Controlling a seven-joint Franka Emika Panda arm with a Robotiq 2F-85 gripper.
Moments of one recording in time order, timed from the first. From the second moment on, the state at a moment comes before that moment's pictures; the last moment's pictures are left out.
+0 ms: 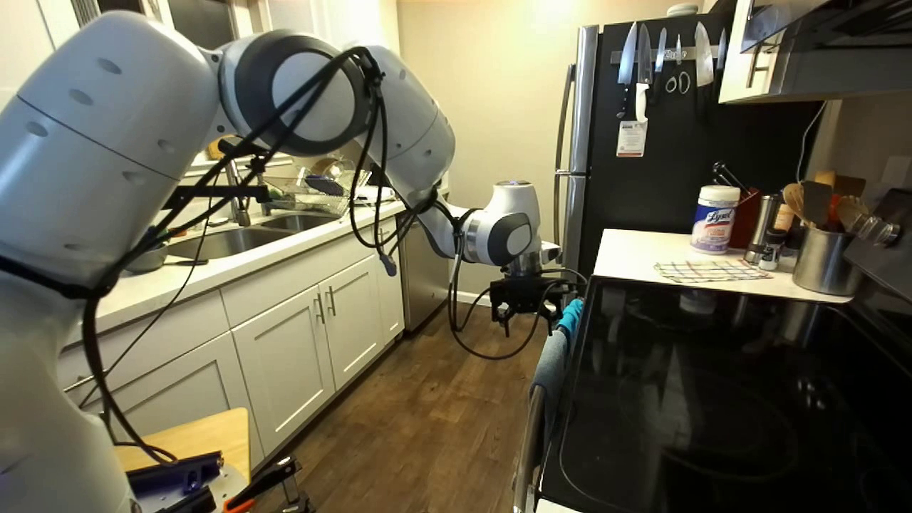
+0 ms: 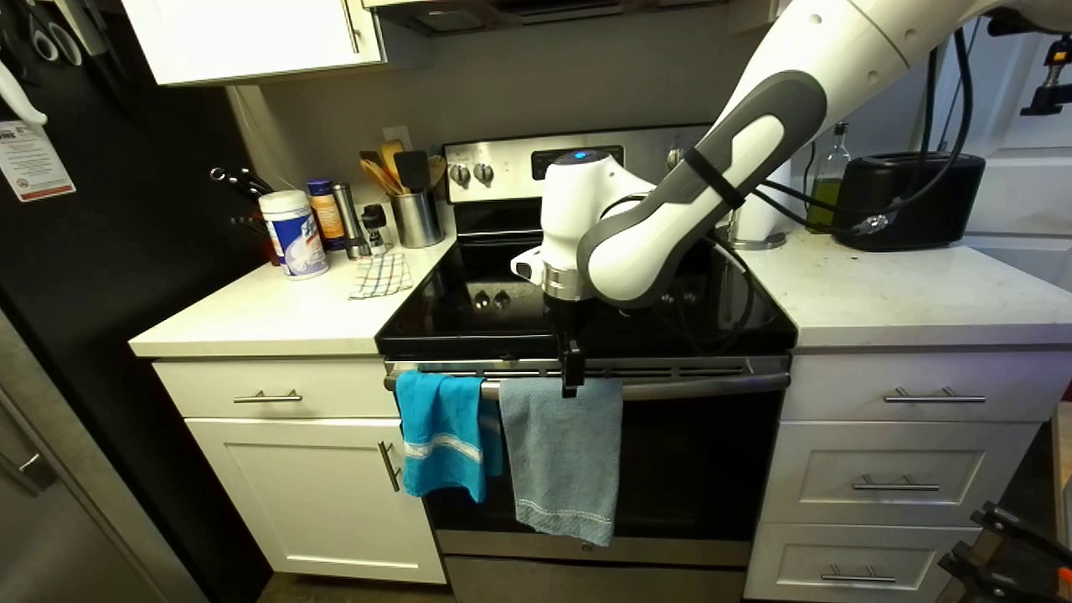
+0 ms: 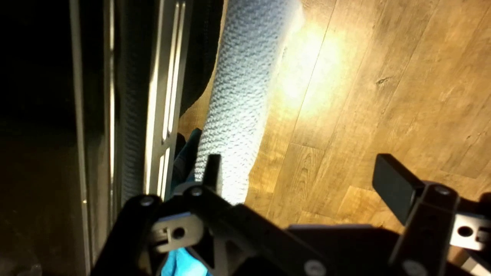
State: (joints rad) arm 0.10 0.70 0.14 -1.68 -0.22 2.53 -0.50
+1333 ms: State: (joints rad) arm 0.12 0.80 0.10 -1.57 -0.20 2.52 -0.24
